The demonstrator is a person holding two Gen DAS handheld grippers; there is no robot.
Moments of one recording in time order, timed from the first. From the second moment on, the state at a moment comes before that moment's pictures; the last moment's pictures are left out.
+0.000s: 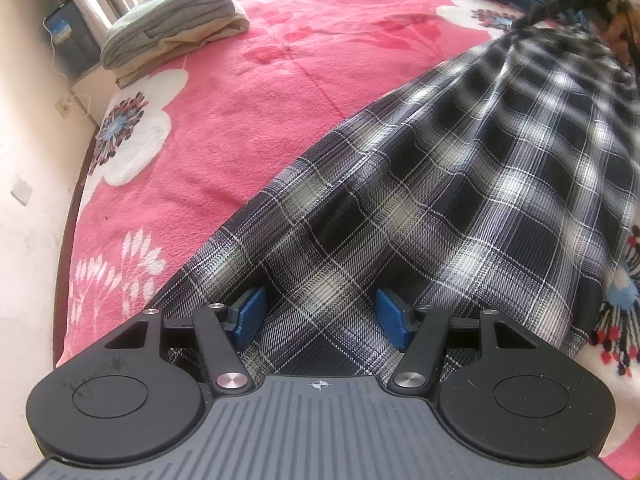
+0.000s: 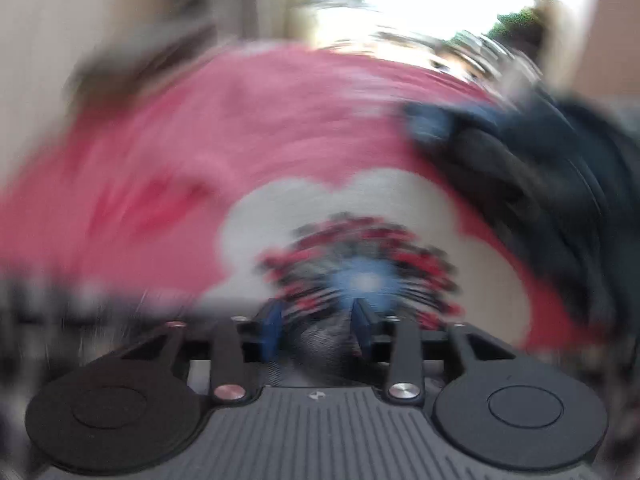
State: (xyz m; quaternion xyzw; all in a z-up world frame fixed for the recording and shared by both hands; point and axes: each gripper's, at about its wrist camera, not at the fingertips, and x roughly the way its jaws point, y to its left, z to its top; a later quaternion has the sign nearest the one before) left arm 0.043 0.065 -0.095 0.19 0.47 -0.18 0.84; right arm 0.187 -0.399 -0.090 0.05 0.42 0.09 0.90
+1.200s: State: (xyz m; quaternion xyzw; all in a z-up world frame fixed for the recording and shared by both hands) left arm 0.041 0.050 -0.095 0.22 0.48 -0.15 0.84; right arm 0.098 -0.599 -0.077 0.33 0.43 -0.13 0.83
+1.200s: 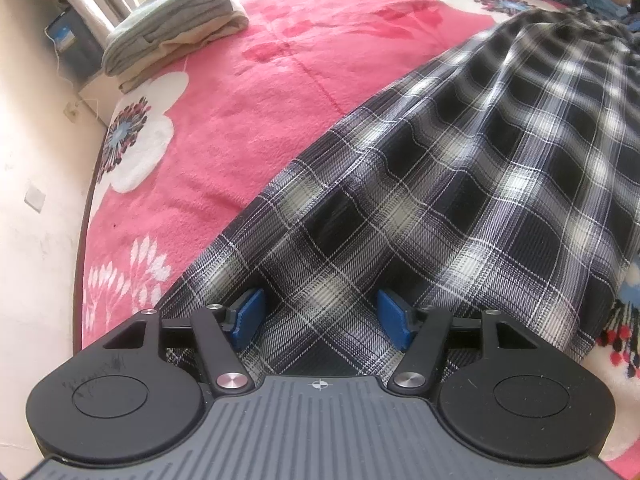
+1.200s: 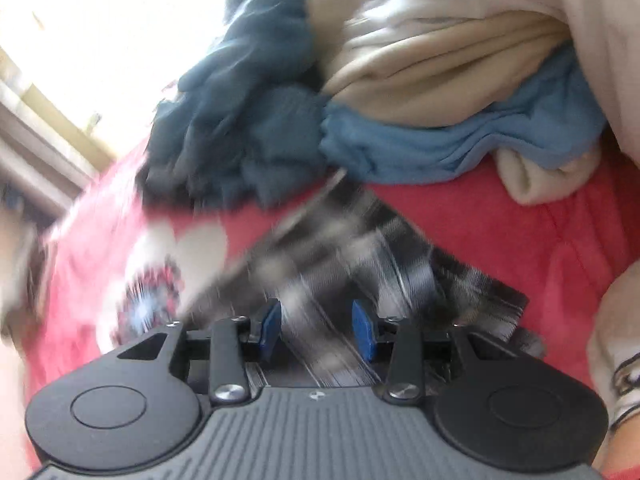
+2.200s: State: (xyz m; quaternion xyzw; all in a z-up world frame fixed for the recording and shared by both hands) left arm 0.044 0.058 -0.098 0.21 0.47 -0.17 0.84; right arm 0.140 -0.603 -0.048 0.34 0.41 -0.23 0.81
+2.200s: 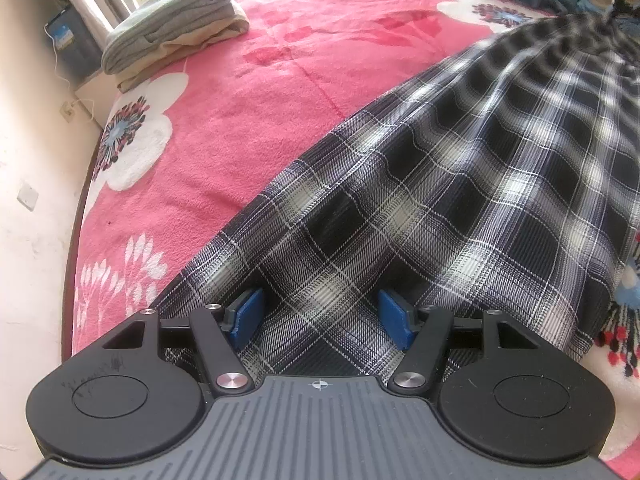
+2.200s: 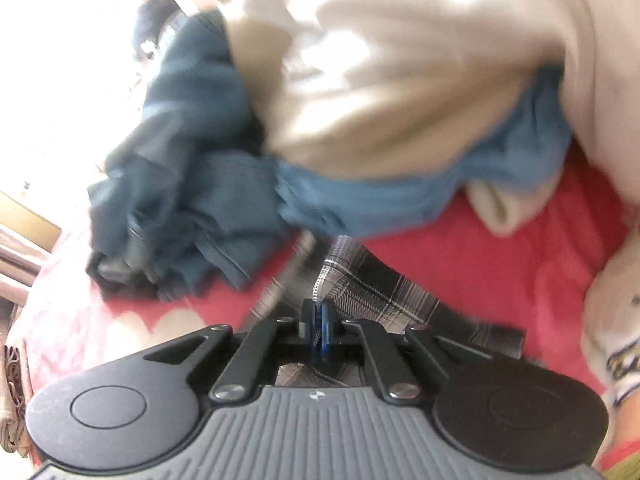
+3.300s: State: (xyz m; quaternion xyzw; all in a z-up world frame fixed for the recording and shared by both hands) left arm 0.044 0.054 -0.098 0.22 0.47 -0.16 0.84; right arm 0.121 -0.620 -0.015 0.23 0.35 -0.16 0.89
